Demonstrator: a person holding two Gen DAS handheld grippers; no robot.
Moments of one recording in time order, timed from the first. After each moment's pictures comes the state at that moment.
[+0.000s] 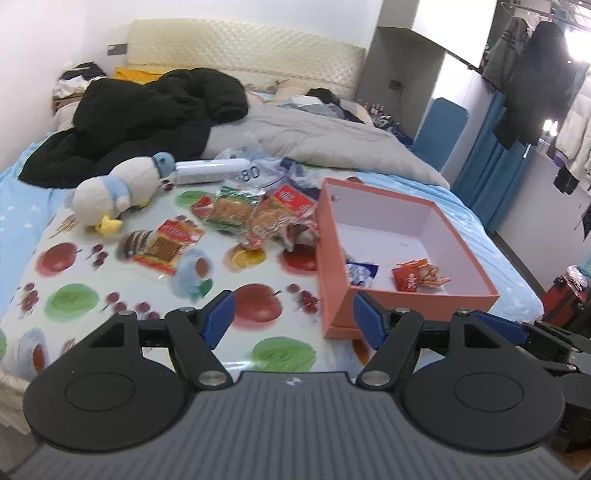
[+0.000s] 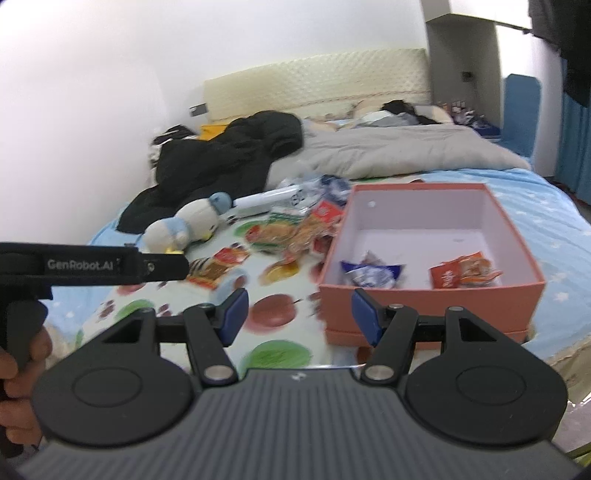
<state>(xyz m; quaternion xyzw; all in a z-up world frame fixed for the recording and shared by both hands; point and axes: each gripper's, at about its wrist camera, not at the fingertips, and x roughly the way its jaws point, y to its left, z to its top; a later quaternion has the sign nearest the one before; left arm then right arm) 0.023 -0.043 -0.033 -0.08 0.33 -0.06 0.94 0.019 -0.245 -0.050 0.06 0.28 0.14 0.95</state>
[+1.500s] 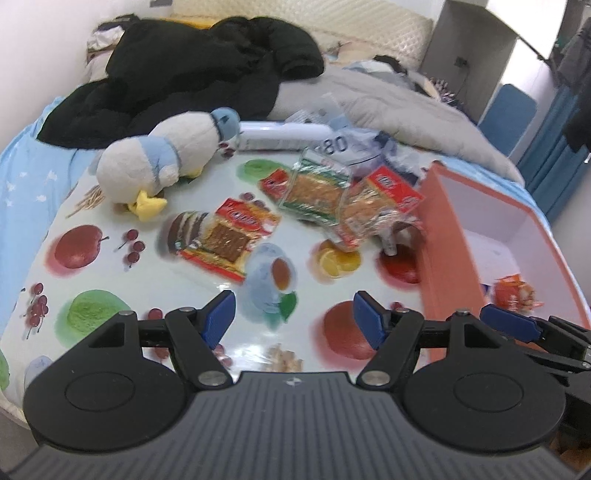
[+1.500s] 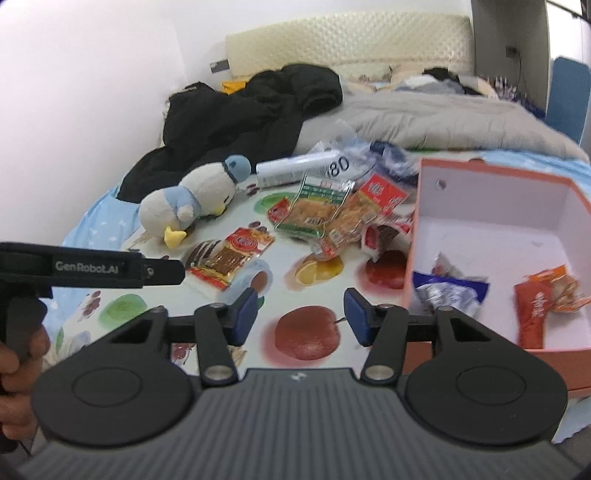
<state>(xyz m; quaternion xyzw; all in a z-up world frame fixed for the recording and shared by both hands) 0.178 0.053 -0.107 -0.10 0.40 0.01 0.91 0.148 -0.161 -0.099 0.04 0.34 0.18 0.92</state>
